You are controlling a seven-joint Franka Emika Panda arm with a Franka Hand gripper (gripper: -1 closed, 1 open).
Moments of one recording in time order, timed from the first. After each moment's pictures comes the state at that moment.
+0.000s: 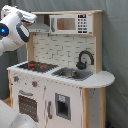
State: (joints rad) arm -0.61 -0.73 0.91 -2.01 0.06 3.45 -1.46
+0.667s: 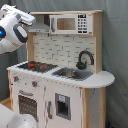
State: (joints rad) arm -0.73 -0.83 0.97 -1.99 0.12 3.44 -1.31
